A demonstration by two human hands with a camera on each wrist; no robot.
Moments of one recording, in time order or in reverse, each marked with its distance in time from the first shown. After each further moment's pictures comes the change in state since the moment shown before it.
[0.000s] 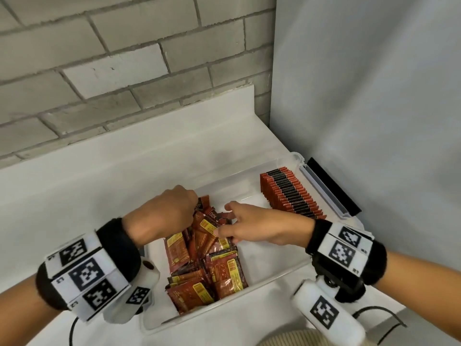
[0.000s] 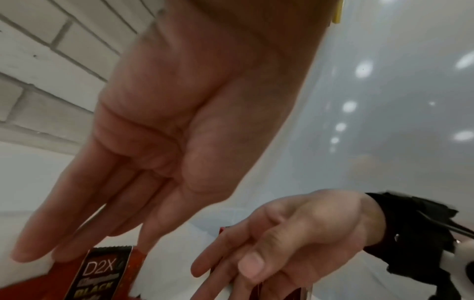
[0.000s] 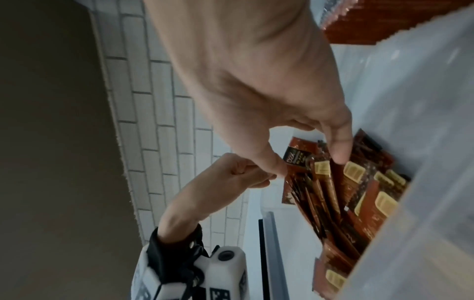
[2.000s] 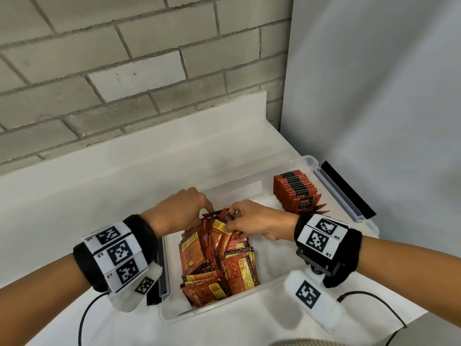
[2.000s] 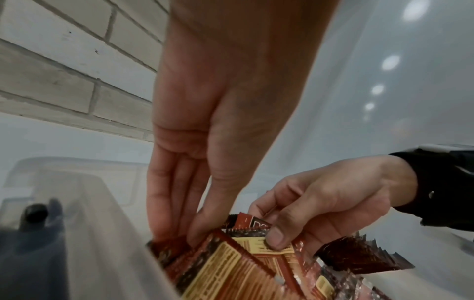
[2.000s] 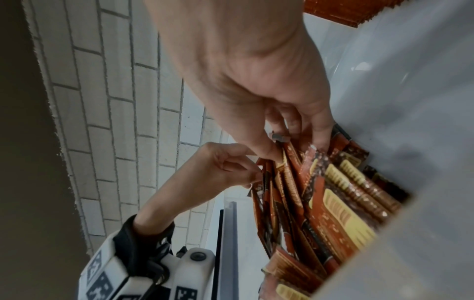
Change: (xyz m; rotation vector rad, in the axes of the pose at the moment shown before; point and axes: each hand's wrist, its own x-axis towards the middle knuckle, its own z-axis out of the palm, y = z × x) left_hand 0.014 -0.035 0.017 -0.100 0.109 0.226; right_hand 0.047 -0.006 0.018 0.222 0.149 0.024
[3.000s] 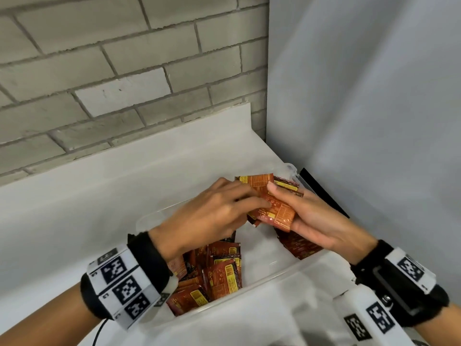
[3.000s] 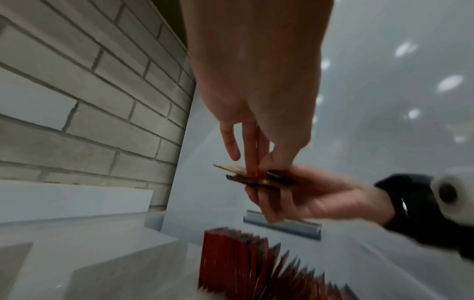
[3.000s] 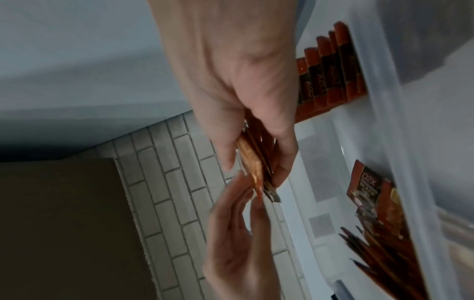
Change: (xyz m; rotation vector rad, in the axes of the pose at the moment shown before) left_hand -0.002 0.078 -0.016 0.082 0.634 0.753; right_hand -0.080 0.033 -0.079 0.927 0.080 -0.279
